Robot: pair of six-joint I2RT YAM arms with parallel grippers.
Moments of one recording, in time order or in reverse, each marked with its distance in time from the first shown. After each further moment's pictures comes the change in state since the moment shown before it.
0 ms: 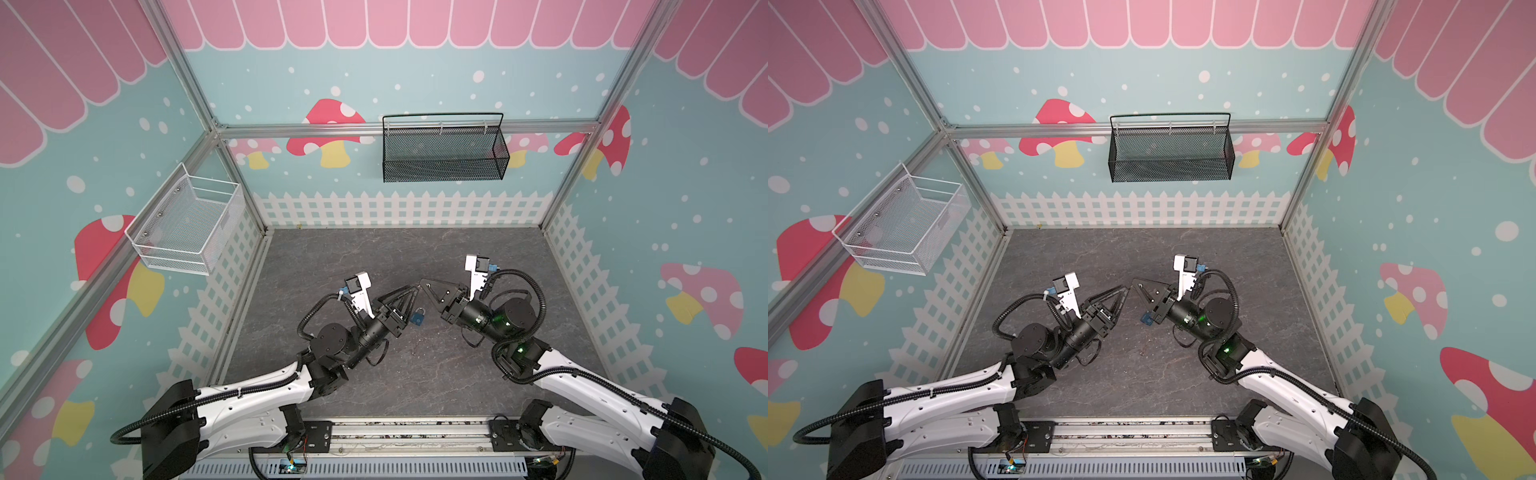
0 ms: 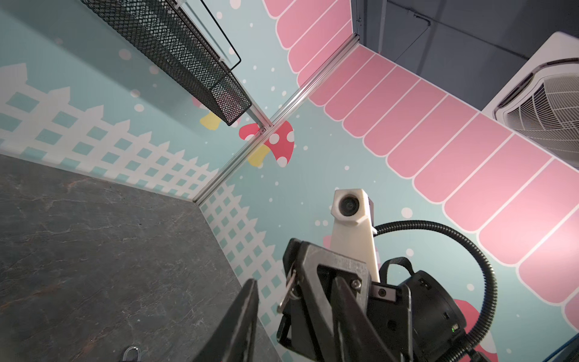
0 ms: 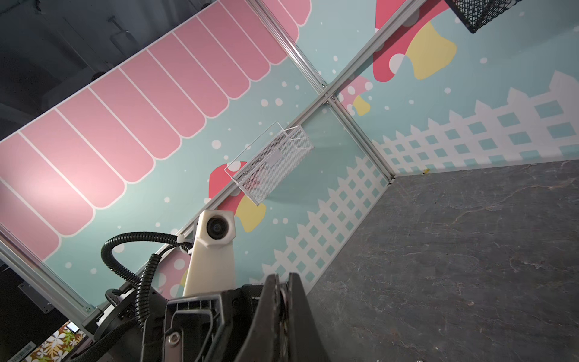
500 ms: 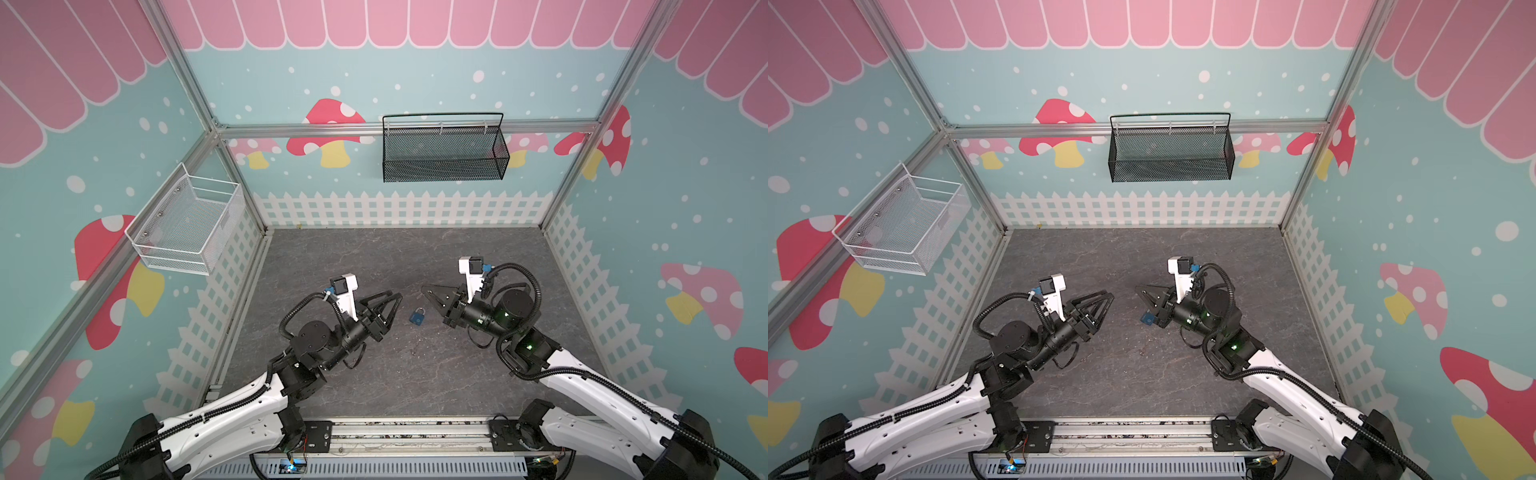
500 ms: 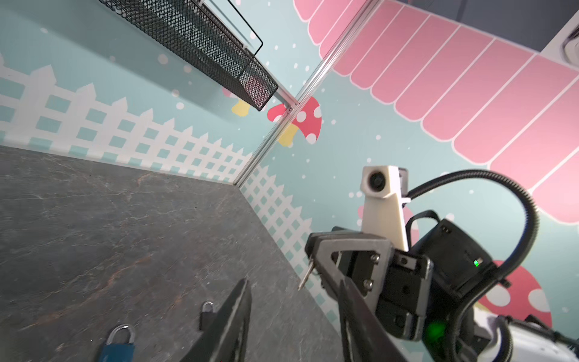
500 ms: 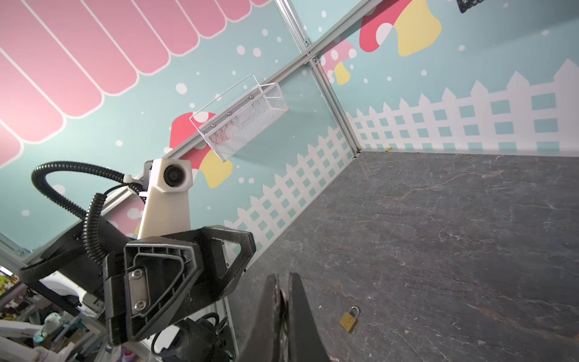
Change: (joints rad) left arm 0.085 -0.206 -0.031 -0.307 0.081 0.078; right arm -0.060 -0.034 0.035 -0.245 -0.100 -0.190
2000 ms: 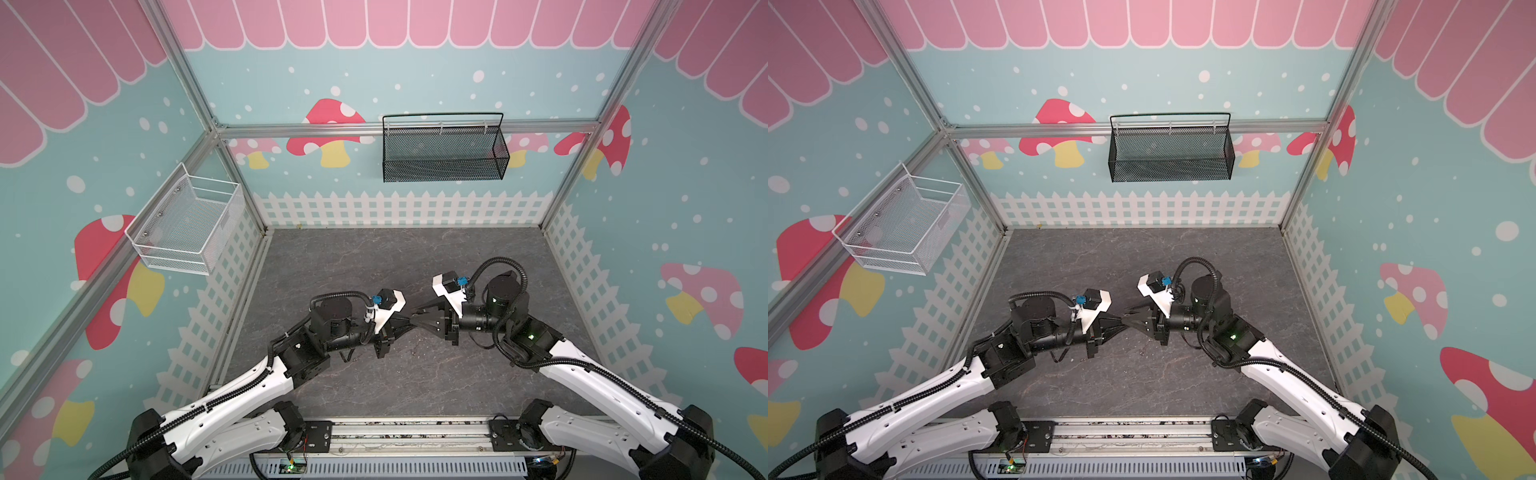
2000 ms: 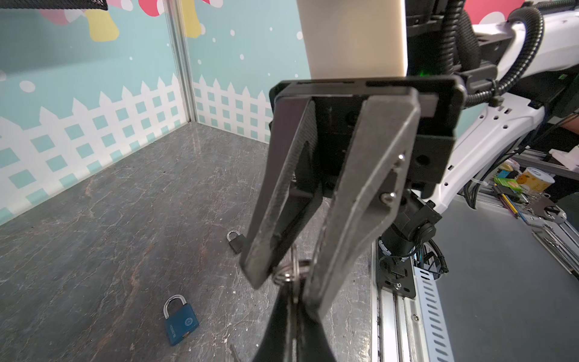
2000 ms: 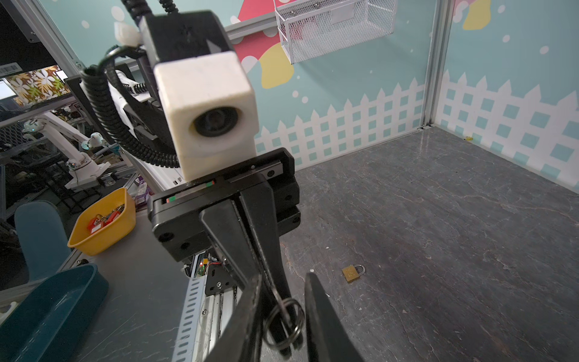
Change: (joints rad) left arm 0.106 0.082 0.208 -0.541 0.572 0.690; right arm 0.005 0.041 0.160 -0.371 -0.385 -0.525
